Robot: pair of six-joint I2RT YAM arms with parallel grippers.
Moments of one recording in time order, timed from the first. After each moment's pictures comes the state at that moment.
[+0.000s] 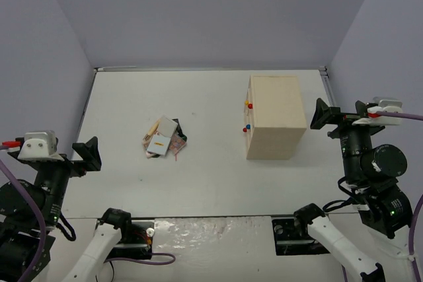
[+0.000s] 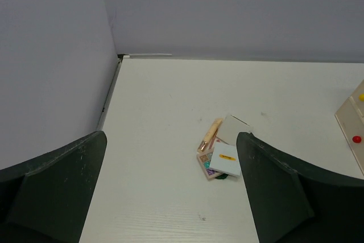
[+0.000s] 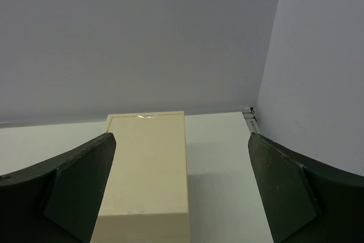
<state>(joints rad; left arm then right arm) -0.23 0.46 1.36 -0.92 -0.25 0.00 0.43 0.57 1.17 -0.41 0.47 -0.04</state>
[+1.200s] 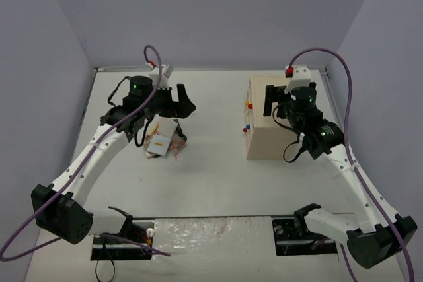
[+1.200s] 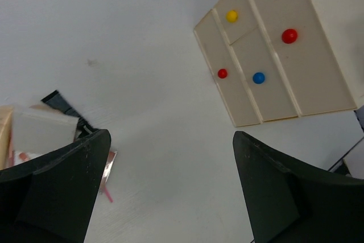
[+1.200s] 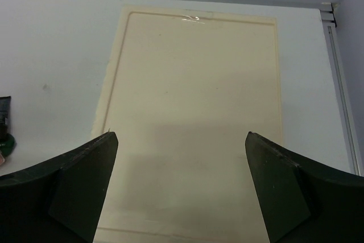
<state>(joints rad) -0.41 1.29 1.25 -0.41 0.28 -0.33 0.39 1.07 1.11 -0.41 0.30 0.11</state>
